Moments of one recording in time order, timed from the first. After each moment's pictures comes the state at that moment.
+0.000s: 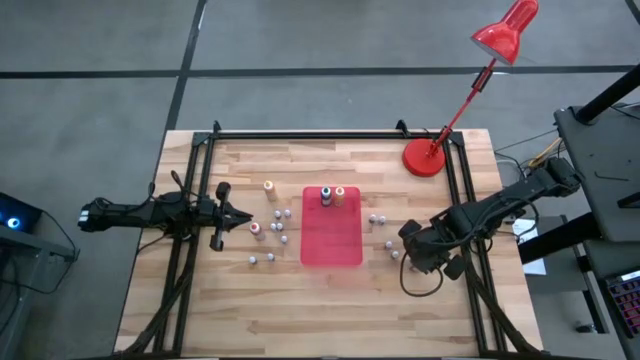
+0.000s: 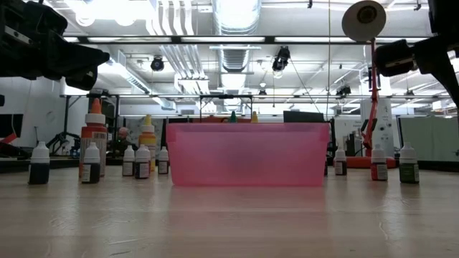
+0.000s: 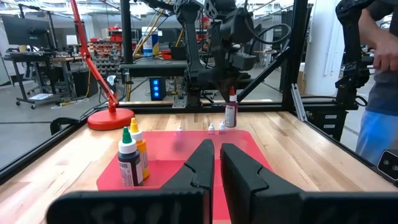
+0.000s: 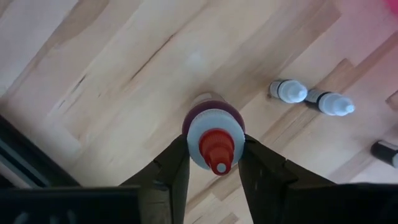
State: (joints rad) left arm -0.06 0.00 0.01 0.02 -0.02 0.00; right arm 0.41 1.23 0.87 -1.04 -0.14 -0.34
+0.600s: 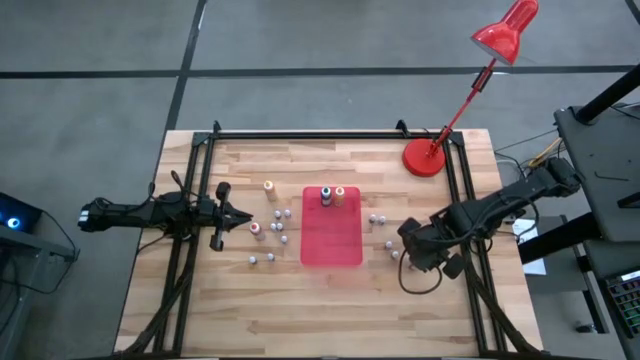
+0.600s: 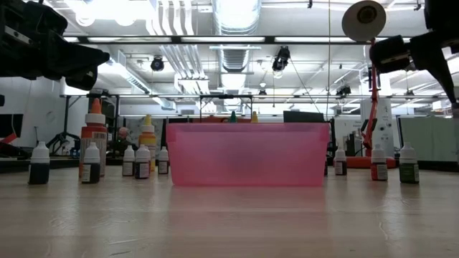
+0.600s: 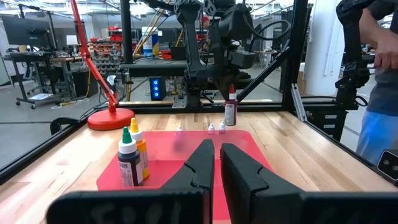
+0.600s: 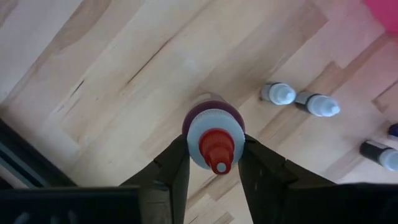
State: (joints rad) left arm -0.06 0.00 0.01 0.02 -0.02 0.00; right arm 0.39 1.23 0.89 -1.05 -0.14 -0.34
